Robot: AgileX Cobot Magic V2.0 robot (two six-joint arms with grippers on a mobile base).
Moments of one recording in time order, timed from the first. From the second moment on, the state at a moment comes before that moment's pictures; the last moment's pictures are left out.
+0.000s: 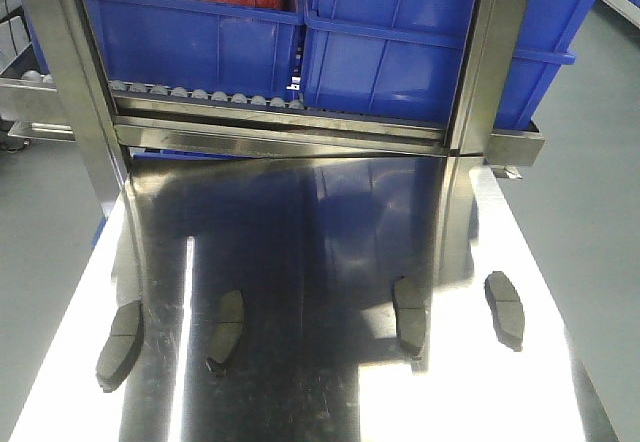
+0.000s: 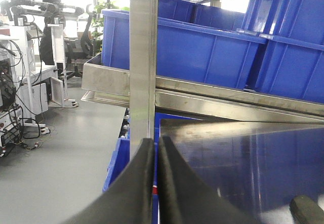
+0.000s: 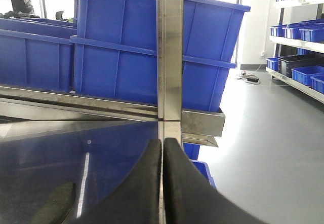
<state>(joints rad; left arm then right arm) 0.05 -0.01 0.03 0.13 0.04 -0.18 0.03 -0.01 0.03 -0.08 0.02 0.06</state>
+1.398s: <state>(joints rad) 0.05 -0.01 0.01 0.13 0.01 -0.18 0.03 -0.01 0.03 -0.08 0.02 0.06</state>
